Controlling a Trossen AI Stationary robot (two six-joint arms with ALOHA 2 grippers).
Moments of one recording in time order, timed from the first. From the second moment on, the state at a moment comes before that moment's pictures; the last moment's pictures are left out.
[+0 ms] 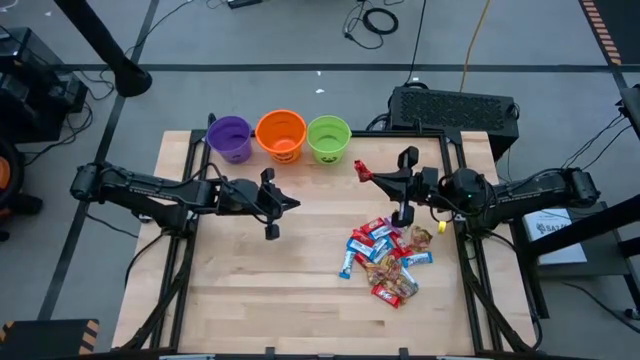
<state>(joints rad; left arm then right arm) -0.06 1.17 0.78 -0.06 -0.21 0.07 0.05 0.97 0.55 0.80 0.19 -0.06</state>
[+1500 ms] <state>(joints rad) -0.03 1.17 0.78 0.04 -0.25 0.14 -0.41 1.46 0.67 0.93 0.40 0.05</state>
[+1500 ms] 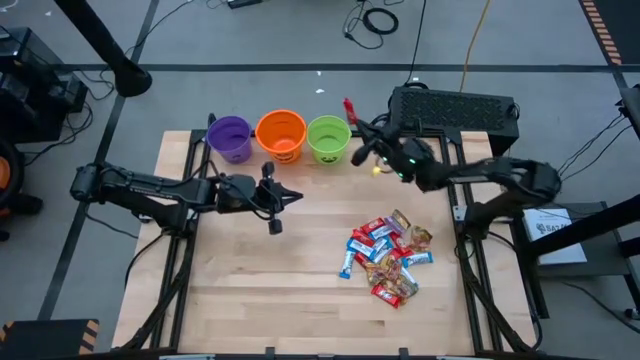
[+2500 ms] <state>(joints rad) 0.00 1.17 0.78 0.04 -0.24 0.03 -0.15 1.16 0.96 -0.31 0.13 0.06</state>
